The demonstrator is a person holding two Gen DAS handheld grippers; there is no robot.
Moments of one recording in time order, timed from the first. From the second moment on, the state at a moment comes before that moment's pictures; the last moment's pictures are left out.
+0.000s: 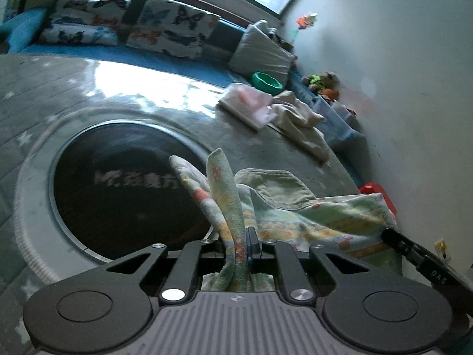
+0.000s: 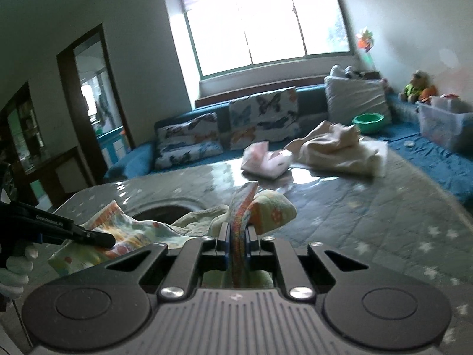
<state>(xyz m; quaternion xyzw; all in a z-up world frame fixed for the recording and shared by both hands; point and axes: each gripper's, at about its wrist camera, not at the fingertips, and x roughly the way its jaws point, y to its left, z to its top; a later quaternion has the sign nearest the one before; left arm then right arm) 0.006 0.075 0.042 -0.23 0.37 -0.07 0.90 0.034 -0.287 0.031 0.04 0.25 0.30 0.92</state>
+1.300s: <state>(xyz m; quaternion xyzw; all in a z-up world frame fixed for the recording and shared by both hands) 0.070 -0.045 0.074 -0.08 0.36 -0.14 0.92 0.017 -0.359 0.057 0.04 0.19 0.19 0.96</state>
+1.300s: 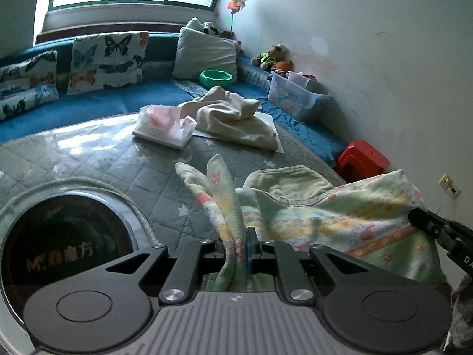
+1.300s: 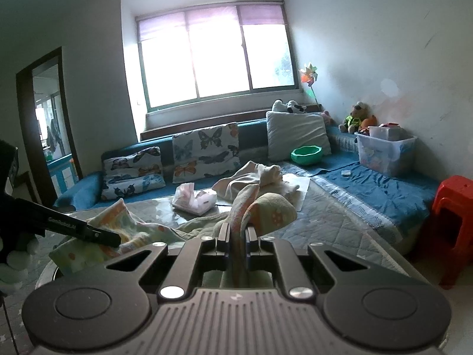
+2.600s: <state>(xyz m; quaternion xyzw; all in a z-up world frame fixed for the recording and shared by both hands) 0.068 -0.076 0.077 -0.01 0.35 -0.11 0.93 0.010 -0.363 0.060 -0.01 0.19 0.16 0.97</state>
